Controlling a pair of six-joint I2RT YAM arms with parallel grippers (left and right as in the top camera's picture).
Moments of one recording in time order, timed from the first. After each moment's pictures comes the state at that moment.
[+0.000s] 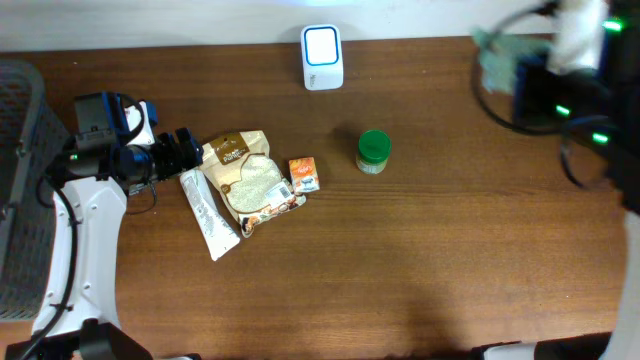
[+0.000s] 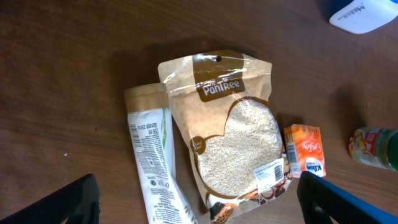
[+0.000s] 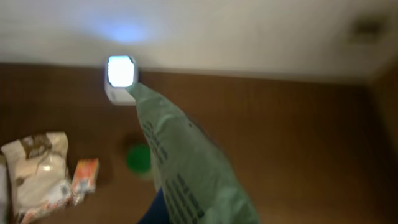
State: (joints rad) left arm 0.18 1.54 1.31 -0.85 0.24 -0.20; right arm 0.09 1.56 2.38 -1.50 0.06 0.06
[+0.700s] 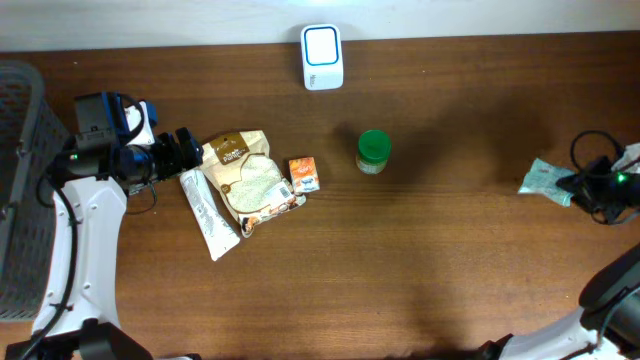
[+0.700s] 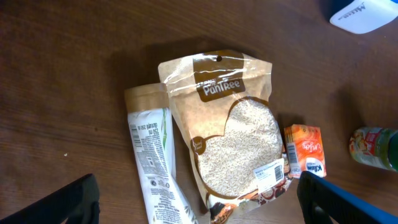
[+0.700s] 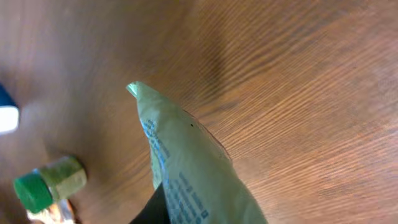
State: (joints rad) left arm 0.18 1.54 1.31 -0.85 0.24 -0.20; right arm -0.76 1.86 1.40 -0.96 -0.52 0.13
